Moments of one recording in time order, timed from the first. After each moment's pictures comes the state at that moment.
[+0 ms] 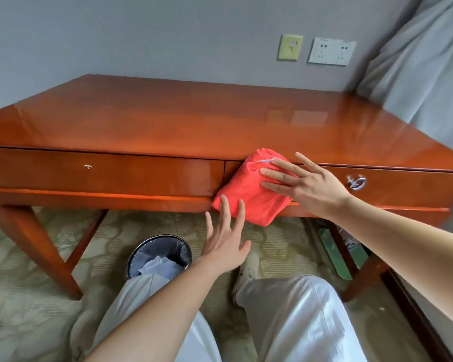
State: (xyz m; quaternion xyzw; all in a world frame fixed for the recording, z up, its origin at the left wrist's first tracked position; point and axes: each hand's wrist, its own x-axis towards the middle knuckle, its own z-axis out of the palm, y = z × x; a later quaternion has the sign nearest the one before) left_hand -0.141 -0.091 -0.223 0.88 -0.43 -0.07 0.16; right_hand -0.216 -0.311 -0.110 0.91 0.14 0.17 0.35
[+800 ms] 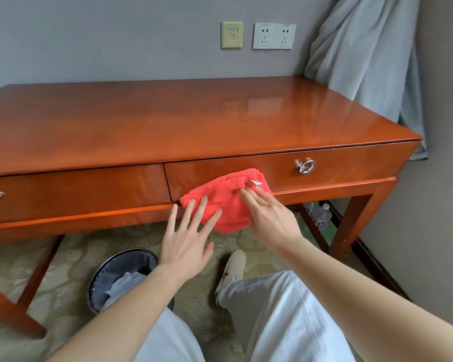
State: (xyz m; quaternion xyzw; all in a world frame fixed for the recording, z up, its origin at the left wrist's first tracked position) left_hand -0.131 -0.113 -0.242 0.84 -0.51 0.20 -0.01; right_hand -0.259 -0.288 -0.193 0.96 -0.16 0.21 0.00
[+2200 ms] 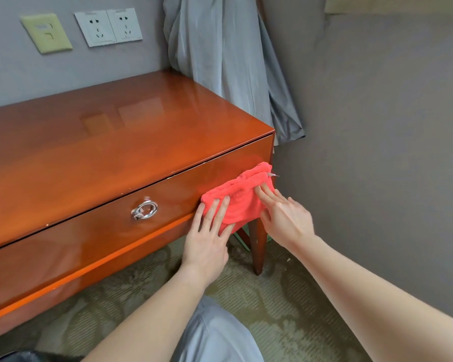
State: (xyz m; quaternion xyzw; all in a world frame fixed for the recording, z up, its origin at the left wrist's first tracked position) left_hand -0.291 -0.413 -0.220 0.71 -0.67 0.17 -0.15; right_hand -0.447 -0.539 -0.215 0.89 -0.43 0.13 -0.08
